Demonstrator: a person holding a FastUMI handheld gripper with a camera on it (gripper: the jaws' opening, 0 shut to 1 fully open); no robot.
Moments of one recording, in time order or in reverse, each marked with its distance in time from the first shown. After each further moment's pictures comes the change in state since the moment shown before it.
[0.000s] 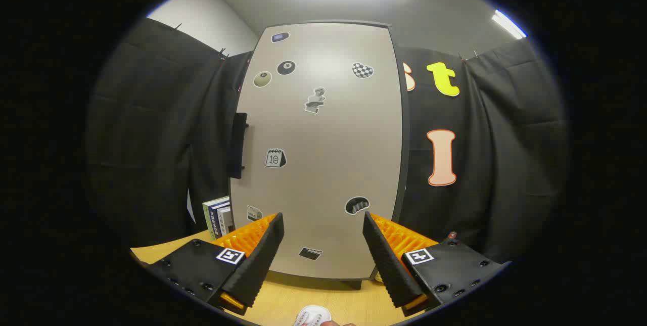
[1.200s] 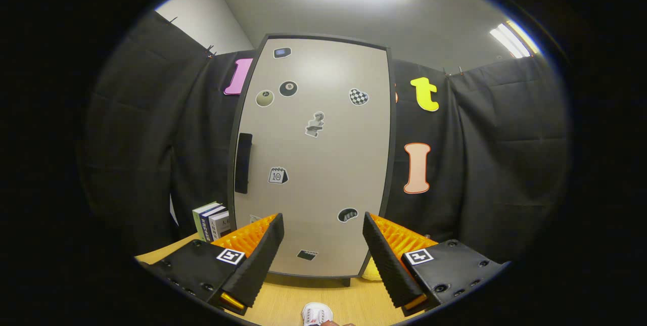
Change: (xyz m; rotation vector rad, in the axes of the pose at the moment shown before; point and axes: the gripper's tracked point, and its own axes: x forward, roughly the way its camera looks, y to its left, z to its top) arm -0.034 0.046 0.060 -0.049 -0.013 -0.128
